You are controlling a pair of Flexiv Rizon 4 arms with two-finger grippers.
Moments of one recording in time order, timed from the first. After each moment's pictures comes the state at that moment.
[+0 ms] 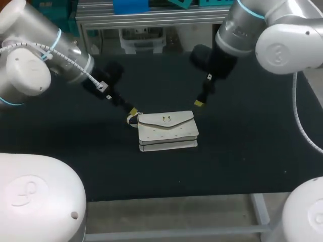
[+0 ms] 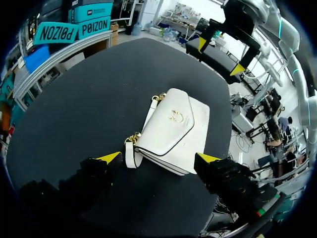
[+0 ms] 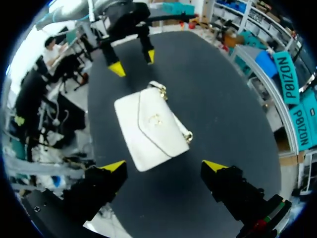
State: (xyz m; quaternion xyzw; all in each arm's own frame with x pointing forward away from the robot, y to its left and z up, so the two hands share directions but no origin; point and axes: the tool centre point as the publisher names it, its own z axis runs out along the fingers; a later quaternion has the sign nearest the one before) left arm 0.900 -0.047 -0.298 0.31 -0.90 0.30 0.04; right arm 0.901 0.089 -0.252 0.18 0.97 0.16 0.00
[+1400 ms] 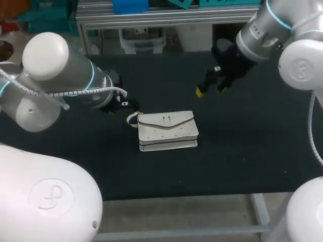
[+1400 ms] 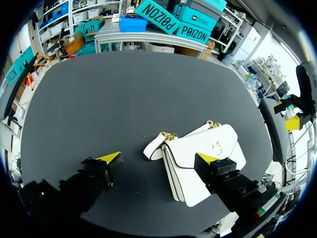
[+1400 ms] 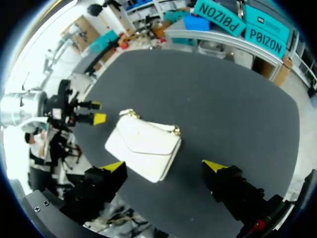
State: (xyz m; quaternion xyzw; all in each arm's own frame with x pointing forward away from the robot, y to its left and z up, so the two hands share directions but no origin) left arm 0.896 -0.040 -0.309 0.64 -0.71 0.26 -0.10; right arm 0.897 0.070 -0.247 0.49 0.84 0.23 -0.04
